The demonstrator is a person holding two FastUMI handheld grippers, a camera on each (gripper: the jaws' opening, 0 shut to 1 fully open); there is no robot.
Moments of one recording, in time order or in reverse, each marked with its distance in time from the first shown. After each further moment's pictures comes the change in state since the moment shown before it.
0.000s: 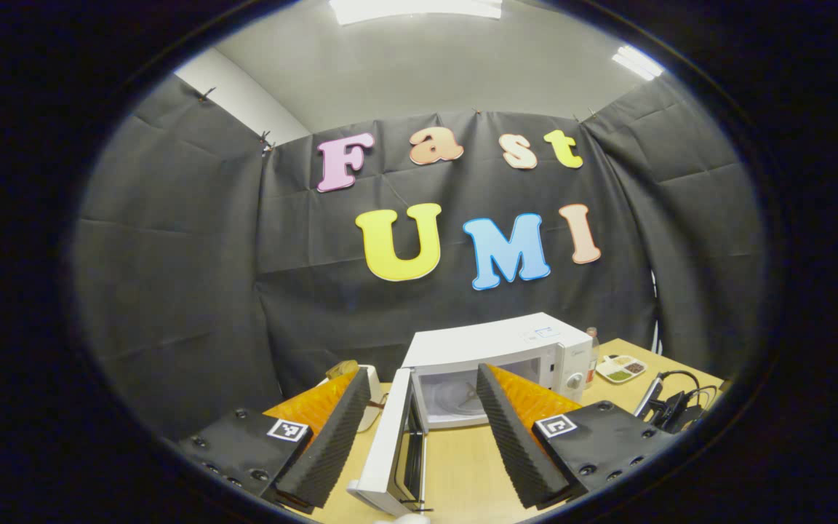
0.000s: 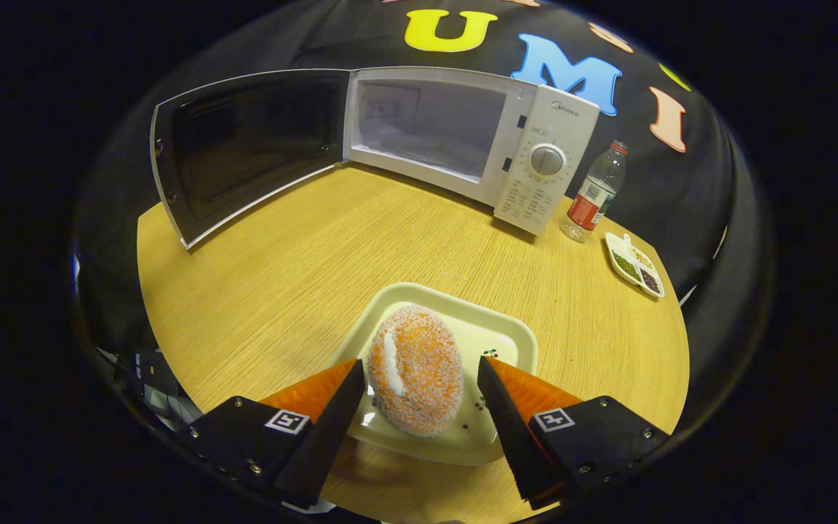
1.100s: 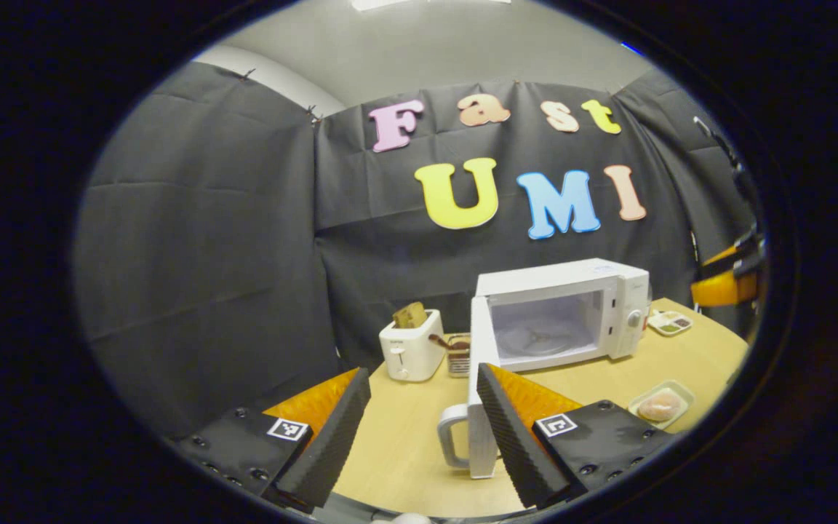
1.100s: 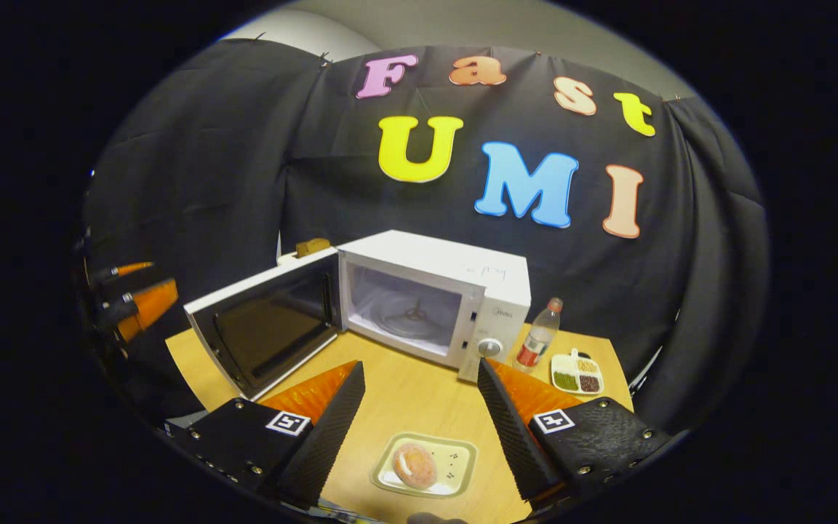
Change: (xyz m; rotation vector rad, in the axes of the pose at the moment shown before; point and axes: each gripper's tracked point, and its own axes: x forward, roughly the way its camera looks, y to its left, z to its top) left arm -0.062 0.087 -0.096 0.018 0.093 0.150; right arm -0.152 -0.019 0.172 0.085 -0.389 -0.076
